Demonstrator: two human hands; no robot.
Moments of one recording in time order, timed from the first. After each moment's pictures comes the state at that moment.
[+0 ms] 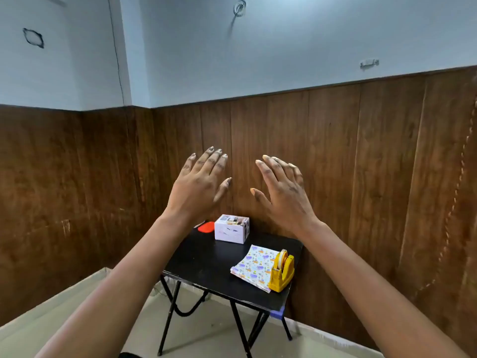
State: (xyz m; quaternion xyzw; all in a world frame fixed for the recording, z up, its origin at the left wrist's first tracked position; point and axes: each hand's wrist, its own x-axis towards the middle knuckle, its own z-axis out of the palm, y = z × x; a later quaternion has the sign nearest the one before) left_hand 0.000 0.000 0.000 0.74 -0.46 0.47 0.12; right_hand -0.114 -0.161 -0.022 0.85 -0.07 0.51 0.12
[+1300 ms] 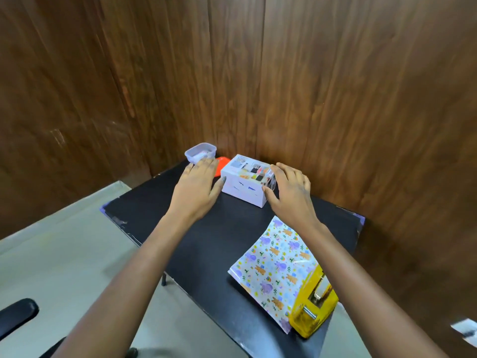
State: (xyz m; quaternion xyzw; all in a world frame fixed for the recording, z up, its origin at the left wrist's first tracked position) left_hand 0.387 -0.282 -0.209 0.90 -0.36 0.19 0.15; right_hand 0.273 -0.462 -0.212 0.95 -0.13 0.25 -0.11
